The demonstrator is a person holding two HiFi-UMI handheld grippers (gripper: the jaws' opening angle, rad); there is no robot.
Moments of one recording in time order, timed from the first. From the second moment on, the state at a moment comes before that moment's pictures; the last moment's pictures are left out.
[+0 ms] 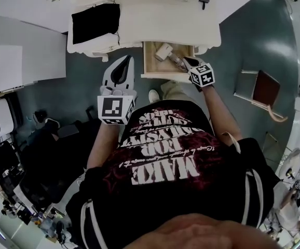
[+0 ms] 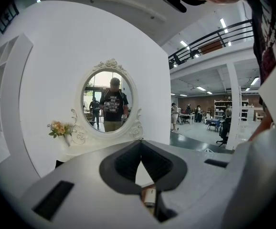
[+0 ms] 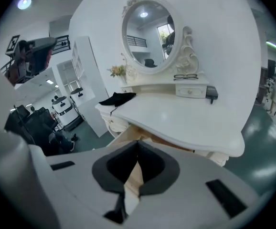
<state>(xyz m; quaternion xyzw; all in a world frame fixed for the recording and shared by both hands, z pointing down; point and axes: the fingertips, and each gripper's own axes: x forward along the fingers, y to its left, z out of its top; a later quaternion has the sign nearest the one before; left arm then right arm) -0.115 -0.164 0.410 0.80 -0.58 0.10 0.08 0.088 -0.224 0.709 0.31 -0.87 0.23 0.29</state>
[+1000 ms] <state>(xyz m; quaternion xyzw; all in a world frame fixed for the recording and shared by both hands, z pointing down) -0.123 -0.126 0.370 0.82 -0.56 0.07 0.02 0.054 -0.179 0.472 0.35 -0.92 0.09 0.12</state>
